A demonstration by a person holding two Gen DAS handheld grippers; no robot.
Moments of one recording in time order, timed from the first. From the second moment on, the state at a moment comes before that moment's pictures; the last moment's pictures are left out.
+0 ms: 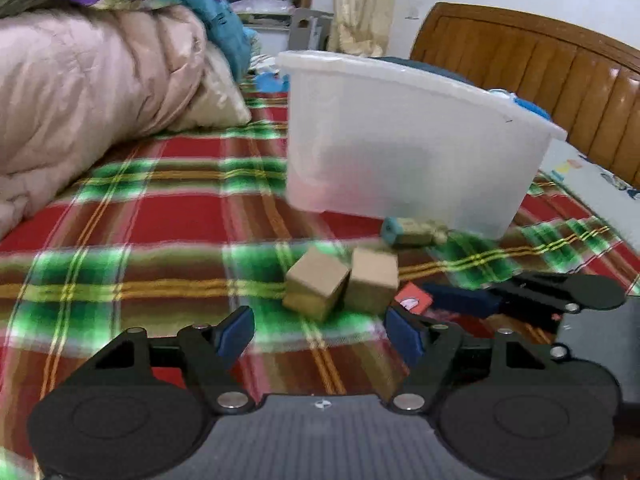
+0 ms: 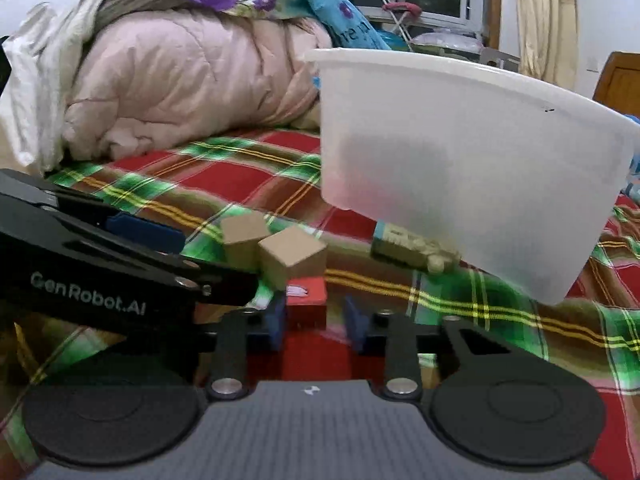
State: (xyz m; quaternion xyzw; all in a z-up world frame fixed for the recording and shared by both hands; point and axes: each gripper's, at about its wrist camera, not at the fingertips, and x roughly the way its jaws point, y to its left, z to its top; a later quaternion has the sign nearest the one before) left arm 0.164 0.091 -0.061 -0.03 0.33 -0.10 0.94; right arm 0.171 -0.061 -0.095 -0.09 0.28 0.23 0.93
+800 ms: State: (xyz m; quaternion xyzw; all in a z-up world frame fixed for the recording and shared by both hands) left arm 0.135 0.061 -0.066 0.02 0.35 -0.11 0.93; right arm 0.139 -0.105 -0.093 -0.07 0.29 0.16 0.94
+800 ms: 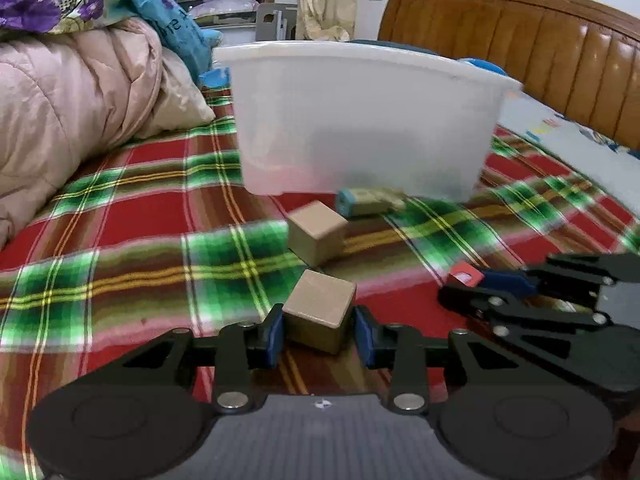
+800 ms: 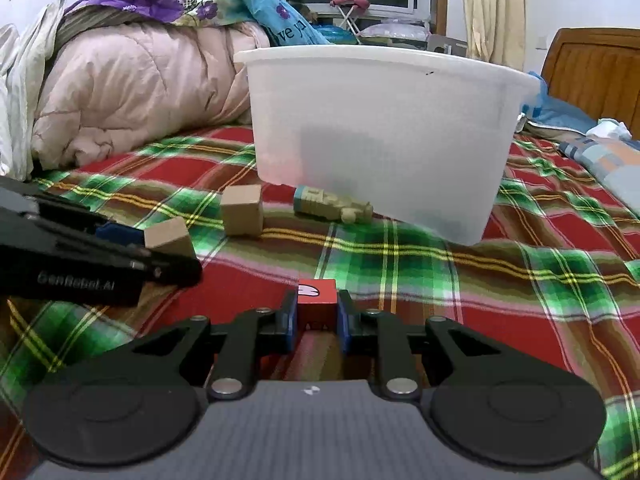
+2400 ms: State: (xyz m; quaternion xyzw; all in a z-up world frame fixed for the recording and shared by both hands) left arm 0.134 0.036 -0.018 -0.01 0.32 -0.10 0.94; right arm 0.124 -0.139 -0.037 -0.05 0.26 0.11 0.96
